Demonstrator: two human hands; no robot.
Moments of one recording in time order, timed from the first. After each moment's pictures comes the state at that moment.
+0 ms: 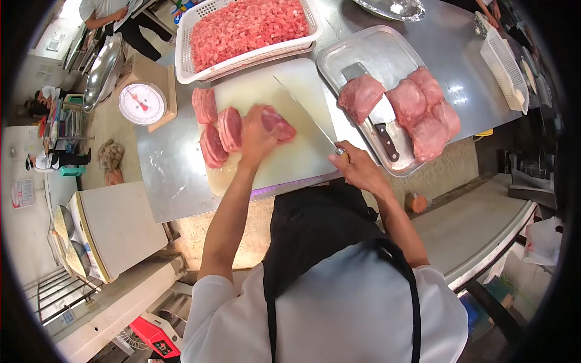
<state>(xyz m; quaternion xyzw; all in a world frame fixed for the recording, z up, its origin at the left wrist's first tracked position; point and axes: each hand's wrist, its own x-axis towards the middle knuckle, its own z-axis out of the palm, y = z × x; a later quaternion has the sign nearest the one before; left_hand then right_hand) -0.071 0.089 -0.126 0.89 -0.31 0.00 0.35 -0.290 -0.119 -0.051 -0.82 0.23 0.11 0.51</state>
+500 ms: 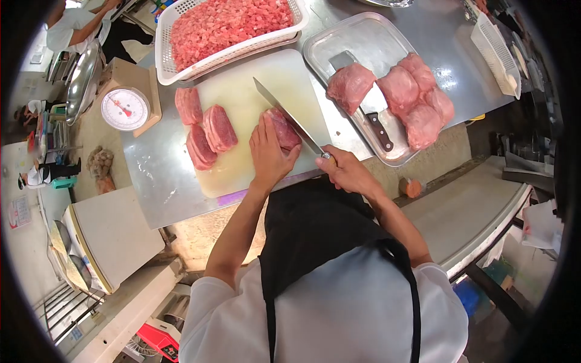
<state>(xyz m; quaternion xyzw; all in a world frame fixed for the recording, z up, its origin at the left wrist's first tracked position) -0.148 0.079 -0.127 0.89 -0.36 -0.03 0.29 -0.292 -0.099 -0.035 -0.73 0.26 0.19 0.60</state>
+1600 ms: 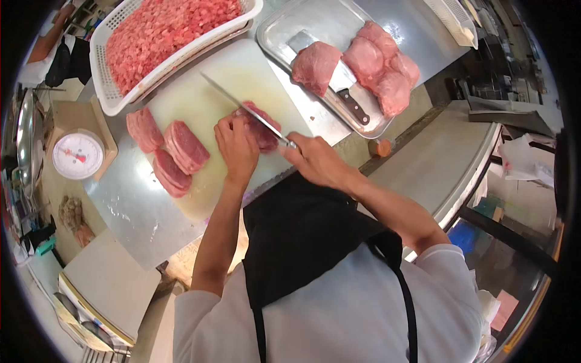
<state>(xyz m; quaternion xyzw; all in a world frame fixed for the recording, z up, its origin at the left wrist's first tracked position) -0.105 0.078 -0.144 0.84 -0.40 0.02 0.38 -0.252 -0.057 -0.020 -0.84 0.26 0.10 0.47</state>
